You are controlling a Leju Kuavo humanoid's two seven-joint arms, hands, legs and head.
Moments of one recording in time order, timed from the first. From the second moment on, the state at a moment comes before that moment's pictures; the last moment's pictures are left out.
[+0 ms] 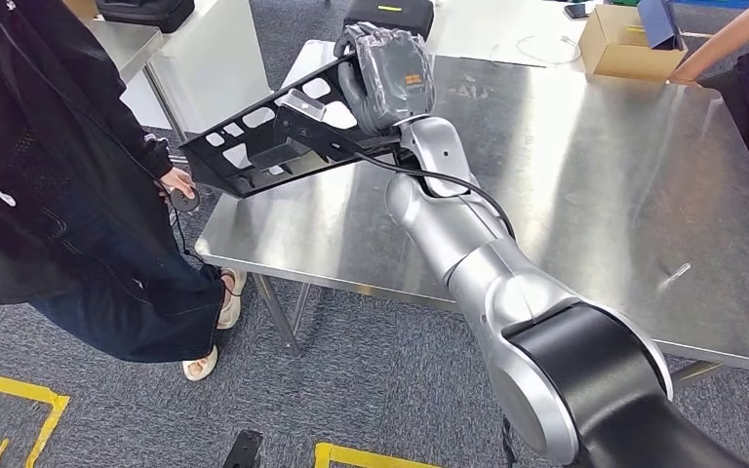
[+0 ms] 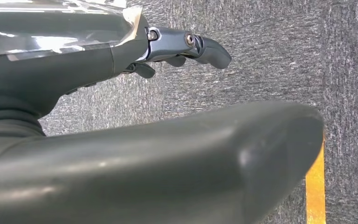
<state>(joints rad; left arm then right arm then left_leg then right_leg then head) -0.23 -0.24 0.83 -0.21 -1.04 0.27 -0.13 -1.21 0.34 0.25 -0.39 1.21 -0.65 -0.11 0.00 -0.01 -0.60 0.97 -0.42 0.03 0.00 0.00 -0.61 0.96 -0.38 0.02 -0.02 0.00</state>
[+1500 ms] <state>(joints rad) -0.24 -0.23 0.83 -0.21 -1.04 0.28 -0.11 -1.24 0.33 0.23 -0.39 1.23 -0.63 -0.08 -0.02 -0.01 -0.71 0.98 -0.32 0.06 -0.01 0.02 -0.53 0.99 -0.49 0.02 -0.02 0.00</state>
